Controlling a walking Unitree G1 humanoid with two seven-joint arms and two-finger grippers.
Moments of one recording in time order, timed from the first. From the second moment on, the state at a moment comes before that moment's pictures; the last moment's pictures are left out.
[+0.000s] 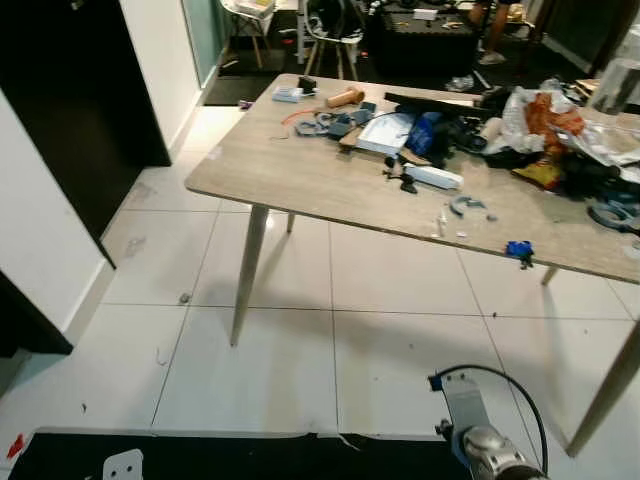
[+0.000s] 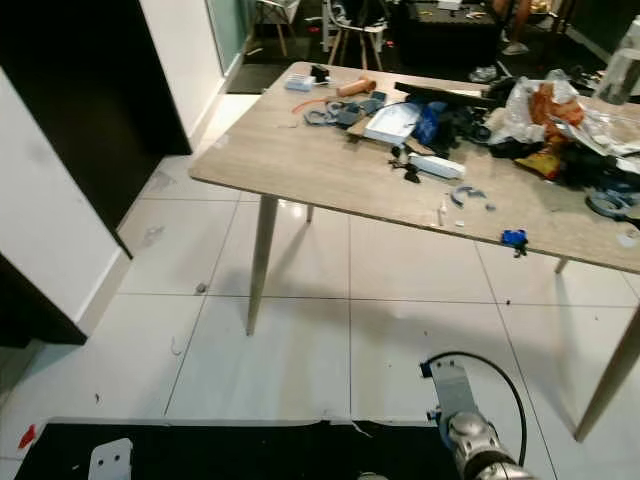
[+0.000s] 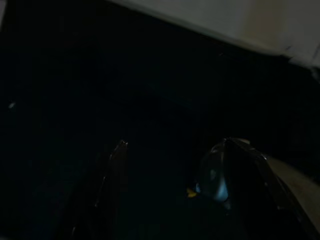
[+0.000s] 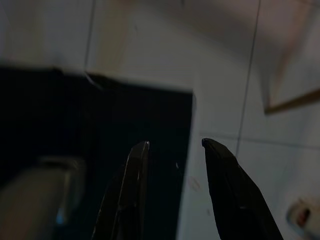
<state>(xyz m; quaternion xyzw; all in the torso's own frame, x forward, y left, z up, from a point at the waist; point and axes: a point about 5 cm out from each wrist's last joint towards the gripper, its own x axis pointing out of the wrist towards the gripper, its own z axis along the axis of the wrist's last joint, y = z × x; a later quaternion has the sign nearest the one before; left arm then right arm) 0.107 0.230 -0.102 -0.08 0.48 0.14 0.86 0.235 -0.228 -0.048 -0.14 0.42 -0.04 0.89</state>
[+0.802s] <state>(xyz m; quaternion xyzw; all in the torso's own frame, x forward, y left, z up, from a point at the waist) 0.128 0.222 -0.097 -0.09 0.45 0.12 0.88 0.299 -0.186 -0.001 -0.14 0.29 0.06 0.94</state>
